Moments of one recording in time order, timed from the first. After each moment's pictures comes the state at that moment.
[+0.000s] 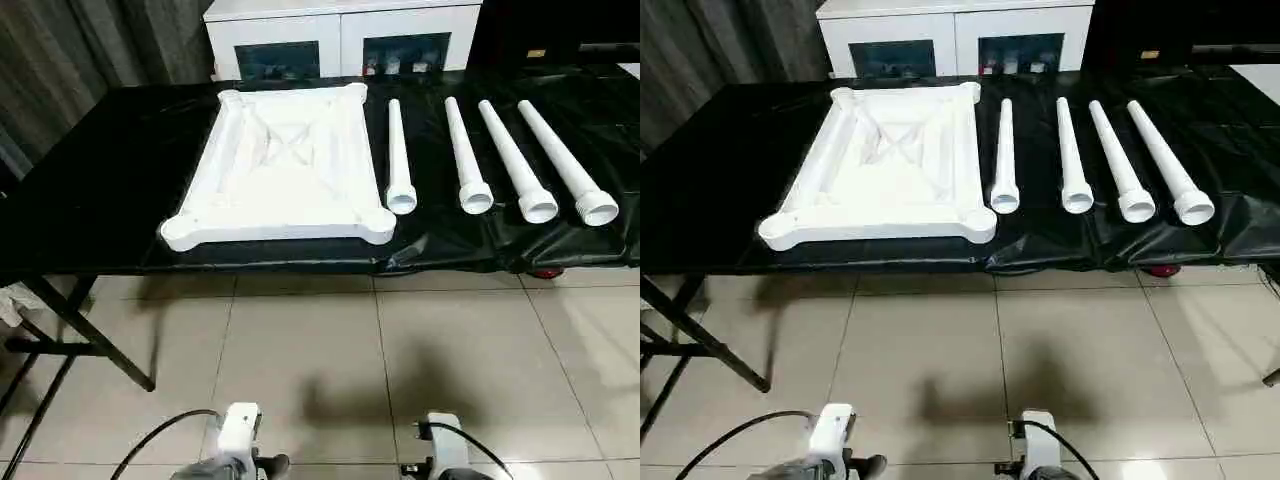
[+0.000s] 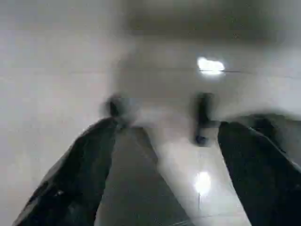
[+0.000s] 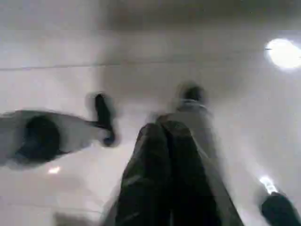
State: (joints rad) left arm -0.20 0.11 0.13 1.30 -0.20 0.18 -0.12; right arm -0.27 -0.02 -0.03 1.31 0.07 0.18 0.09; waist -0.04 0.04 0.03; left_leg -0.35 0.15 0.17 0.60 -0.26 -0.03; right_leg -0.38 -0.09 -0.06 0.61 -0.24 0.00
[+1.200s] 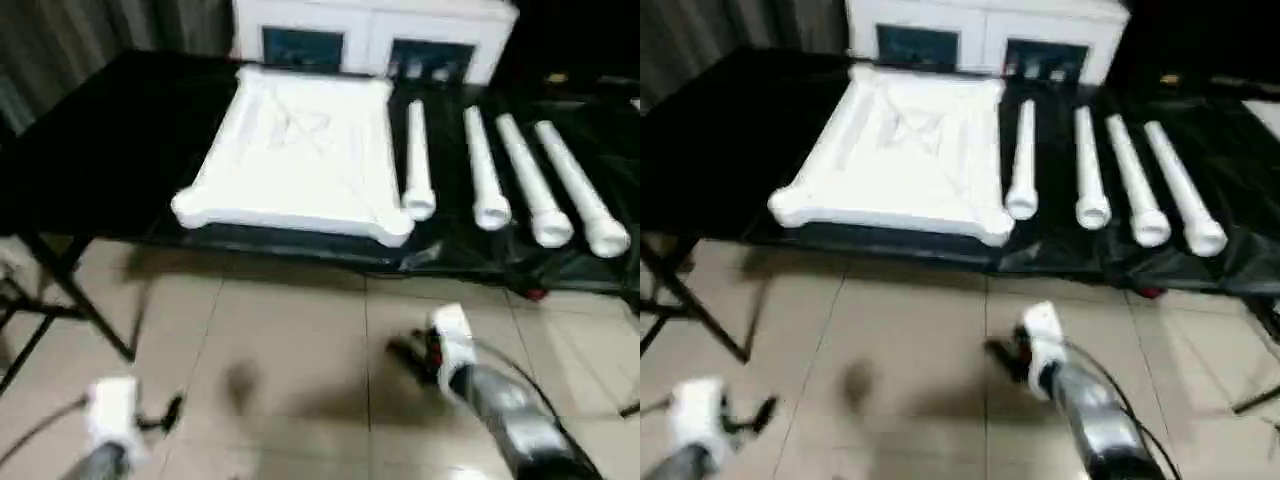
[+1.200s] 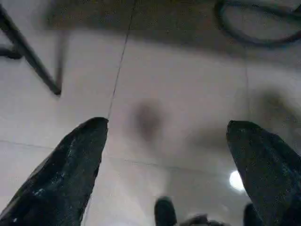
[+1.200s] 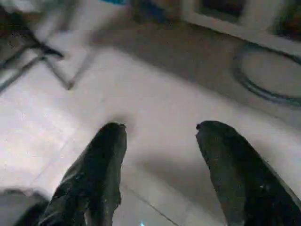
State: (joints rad) left arm 0.09 0.35 0.22 0.66 -0.23 -0.09 -0.43; right arm -0.14 -0.26 0.10 0.52 0.12 0.04 0.65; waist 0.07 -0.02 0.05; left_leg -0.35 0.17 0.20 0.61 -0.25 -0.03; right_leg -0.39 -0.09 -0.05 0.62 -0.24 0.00
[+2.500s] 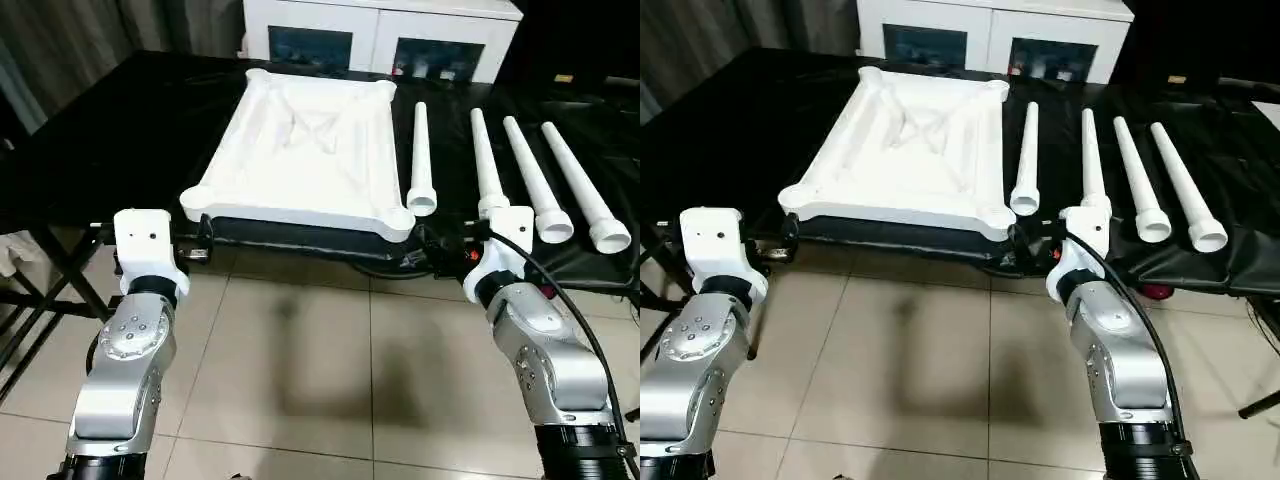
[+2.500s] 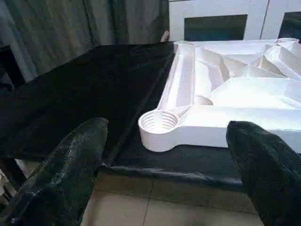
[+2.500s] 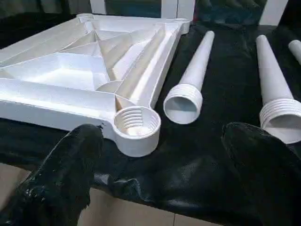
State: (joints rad) left arm -0.15 0.22 0.08 -0.20 -0.09 0.36 0.09; right arm -0.26 -0.20 -0.07 -0.05 0.21 0.46 0.14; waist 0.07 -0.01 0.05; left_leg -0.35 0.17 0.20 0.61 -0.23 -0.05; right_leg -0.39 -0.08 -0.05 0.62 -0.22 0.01
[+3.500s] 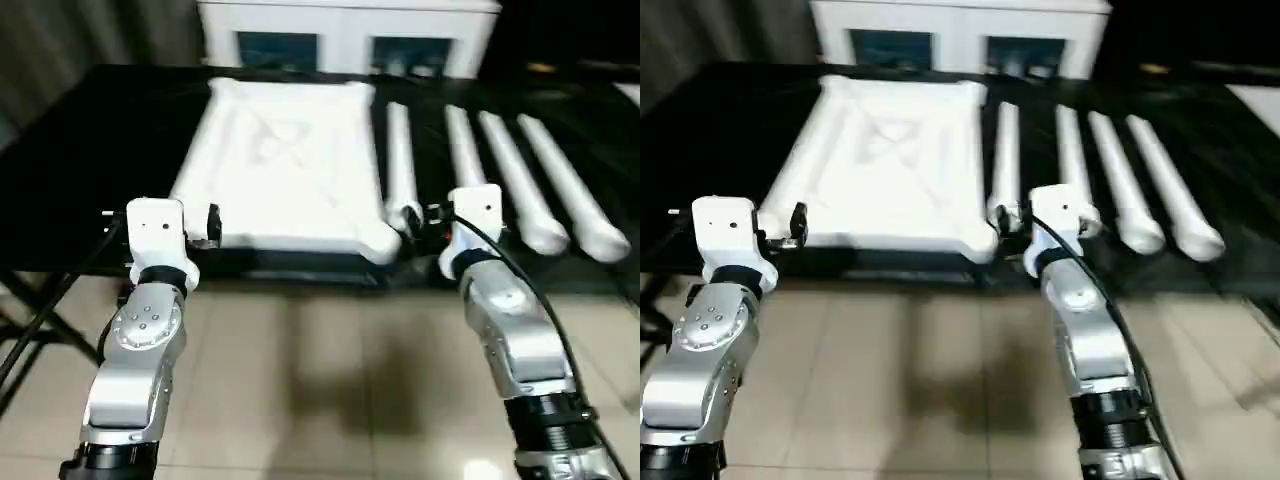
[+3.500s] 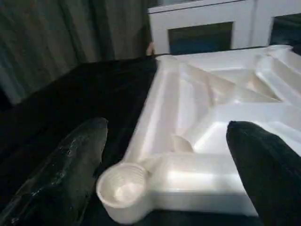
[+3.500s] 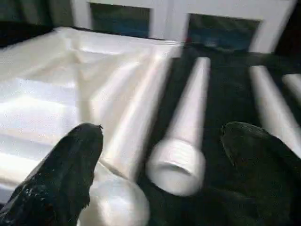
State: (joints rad) left arm -0.19 0.19 0.07 -0.19 -0.04 0.37 0.09; right arm -0.37 -0.11 0.02 0.06 0.07 0.37 0.06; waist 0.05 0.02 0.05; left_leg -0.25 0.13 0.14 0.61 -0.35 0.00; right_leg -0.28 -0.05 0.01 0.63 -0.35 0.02
